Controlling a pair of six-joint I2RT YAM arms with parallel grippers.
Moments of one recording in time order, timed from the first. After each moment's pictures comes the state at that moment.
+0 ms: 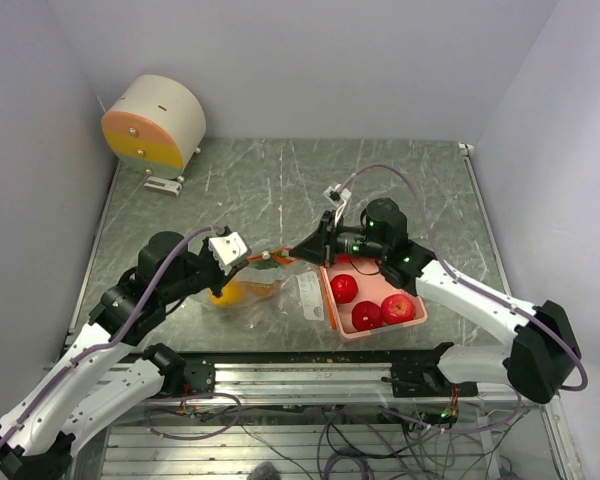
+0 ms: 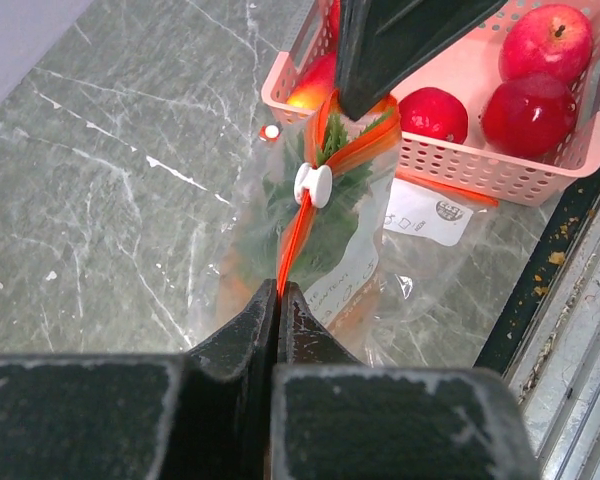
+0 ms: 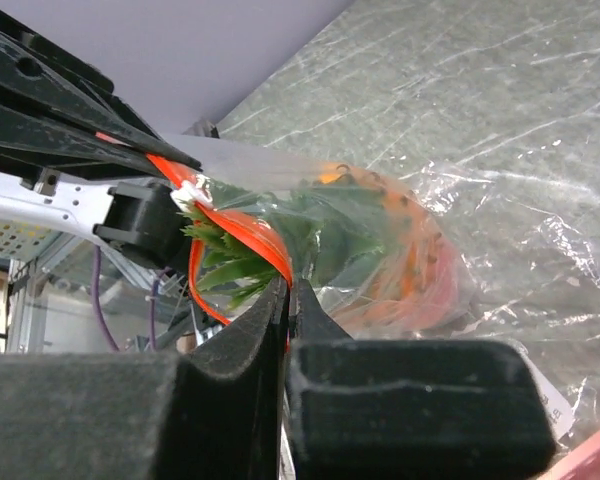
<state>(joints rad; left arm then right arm) -0.64 0.65 0.82 -0.52 0.26 0.27 0.71 1.26 0.82 0.25 -0.60 0.45</state>
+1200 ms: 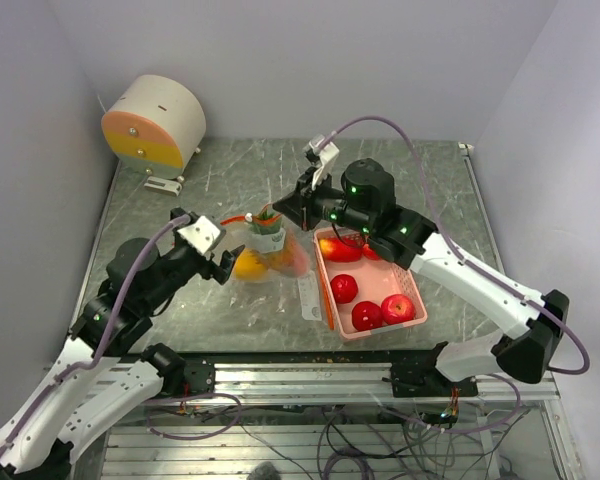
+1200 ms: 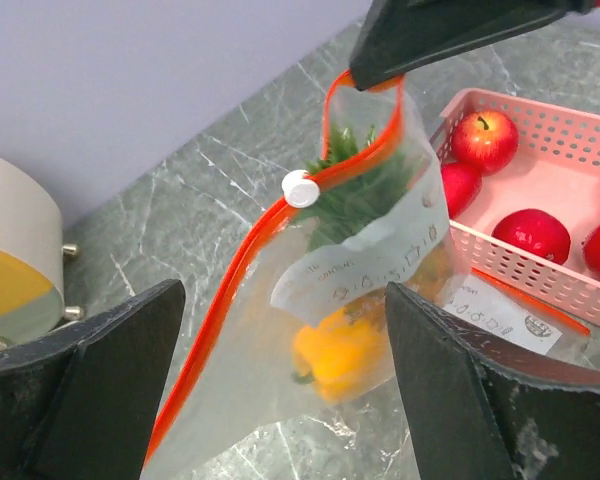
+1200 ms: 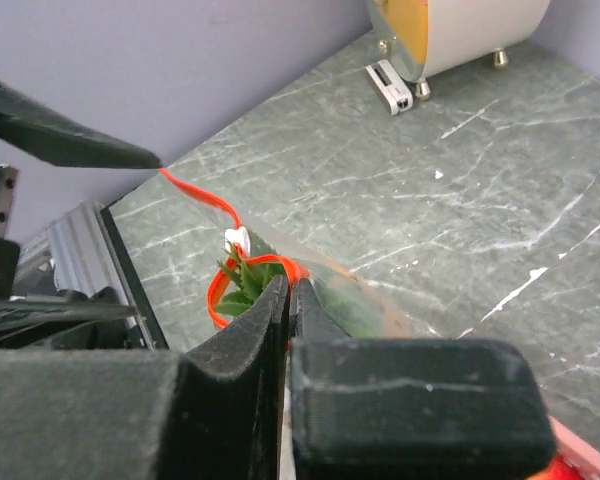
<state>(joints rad) -0.63 0.60 0.86 -0.39 0.03 0.23 0.86 1.36 1.34 -0.17 -0.19 0.21</state>
